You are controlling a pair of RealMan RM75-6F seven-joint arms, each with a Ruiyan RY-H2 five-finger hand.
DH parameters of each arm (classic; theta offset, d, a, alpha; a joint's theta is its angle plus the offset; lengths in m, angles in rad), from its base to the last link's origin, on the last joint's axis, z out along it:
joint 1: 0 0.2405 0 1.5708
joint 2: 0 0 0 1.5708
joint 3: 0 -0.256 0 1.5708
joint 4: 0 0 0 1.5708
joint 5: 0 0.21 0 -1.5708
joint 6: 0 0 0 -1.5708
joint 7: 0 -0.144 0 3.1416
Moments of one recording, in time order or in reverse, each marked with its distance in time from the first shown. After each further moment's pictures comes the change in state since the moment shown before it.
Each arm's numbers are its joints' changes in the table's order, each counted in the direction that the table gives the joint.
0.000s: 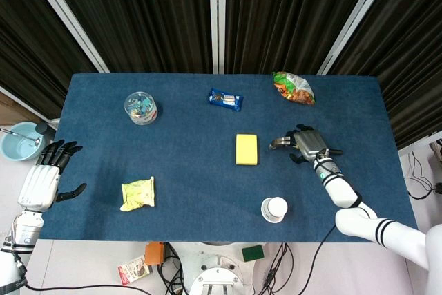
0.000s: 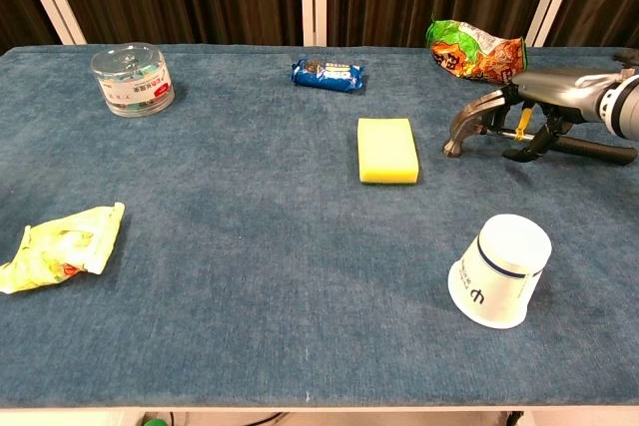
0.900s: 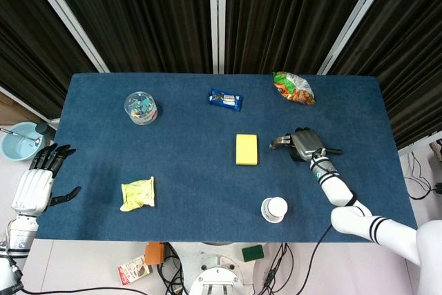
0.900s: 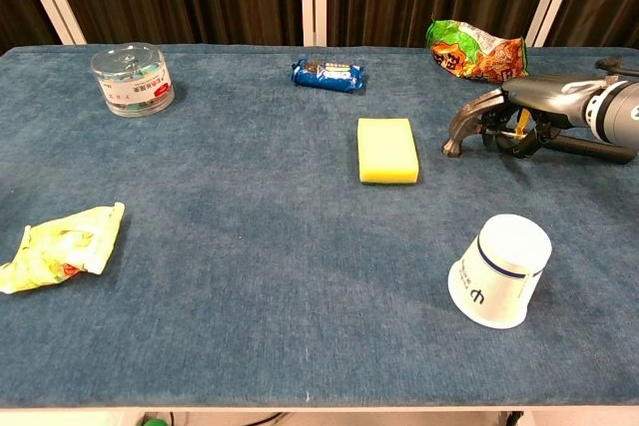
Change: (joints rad) left arm 0.027 0.015 -0.010 0.046 -0.002 0.022 0.041; right arm 0.024 0.031 0.018 0.035 0.027 0.004 0.005
